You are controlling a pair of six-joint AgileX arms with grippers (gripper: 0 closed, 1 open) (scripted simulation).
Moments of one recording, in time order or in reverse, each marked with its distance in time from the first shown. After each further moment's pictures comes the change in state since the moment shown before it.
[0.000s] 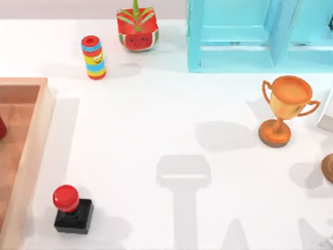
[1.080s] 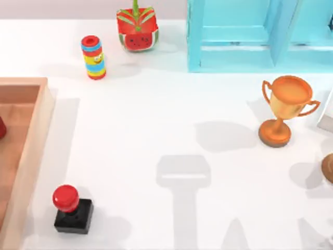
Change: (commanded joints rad) left arm 0.000 0.000 0.000 0.000 0.000 0.000; right arm 0.000 0.000 0.000 0.000 0.000 0.000
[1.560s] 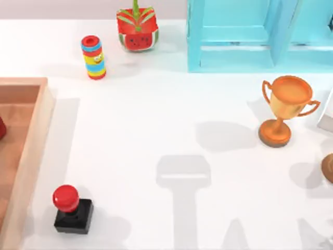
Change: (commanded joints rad) left arm -0.005 -0.002 0.016 0.005 -0.008 -0.004; right arm 0.000 0.000 0.000 0.000 0.000 0.000
